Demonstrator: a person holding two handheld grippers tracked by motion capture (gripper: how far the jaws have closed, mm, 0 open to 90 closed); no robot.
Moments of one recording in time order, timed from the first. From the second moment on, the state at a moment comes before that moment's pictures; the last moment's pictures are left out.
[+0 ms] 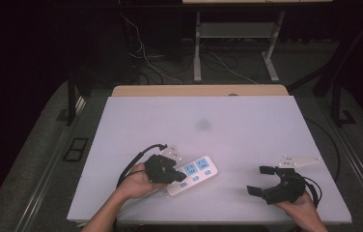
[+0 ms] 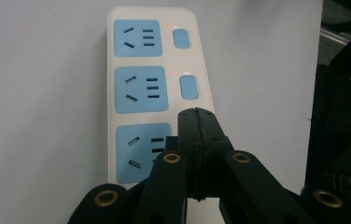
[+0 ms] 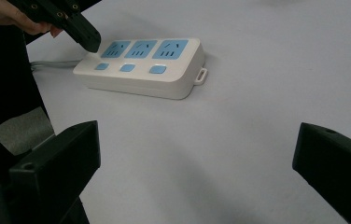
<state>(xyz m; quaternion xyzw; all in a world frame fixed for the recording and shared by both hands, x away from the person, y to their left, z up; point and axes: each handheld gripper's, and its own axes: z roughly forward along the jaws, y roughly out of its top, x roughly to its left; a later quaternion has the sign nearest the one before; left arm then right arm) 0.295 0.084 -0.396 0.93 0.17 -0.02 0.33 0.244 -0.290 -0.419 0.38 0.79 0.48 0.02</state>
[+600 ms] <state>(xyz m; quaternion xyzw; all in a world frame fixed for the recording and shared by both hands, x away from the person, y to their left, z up) 0.297 0.075 -0.404 0.94 0.16 -0.03 0.30 0.244 -0.289 -0.420 0.37 0.79 0.48 0.02</state>
